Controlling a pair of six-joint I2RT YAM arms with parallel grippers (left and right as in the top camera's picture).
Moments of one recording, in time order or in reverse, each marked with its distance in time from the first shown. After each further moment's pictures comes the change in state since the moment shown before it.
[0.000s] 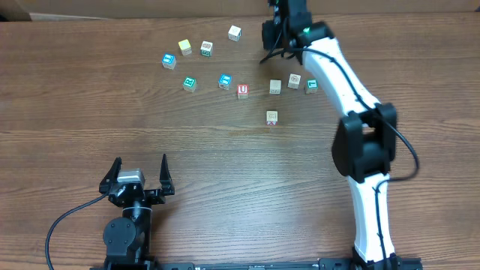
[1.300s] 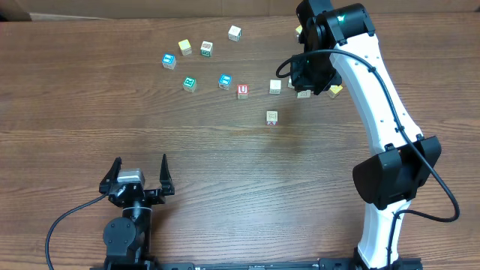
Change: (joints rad) left arm 0.000 0.000 0.000 0.000 0.000 0.000; right arm 0.000 -0.251 -0.007 -0.889 0.000 0.173
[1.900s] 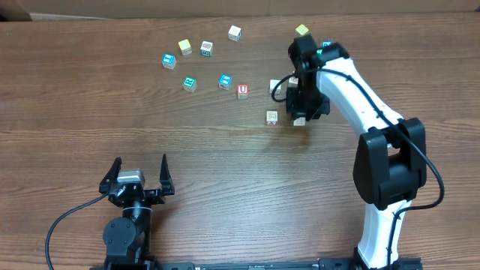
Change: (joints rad) left arm 0.000 0.000 0.000 0.000 0.000 0.000; right arm 0.000 -0.004 -0.491 0.360 -0.001 0.039
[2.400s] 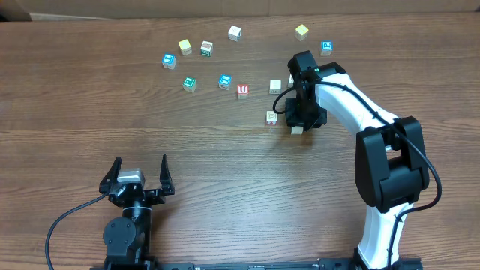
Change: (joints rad) left arm 0.000 0.000 0.000 0.000 0.000 0.000; right arm 0.000 -0.024 -0.187 0.213 -0.002 0.000
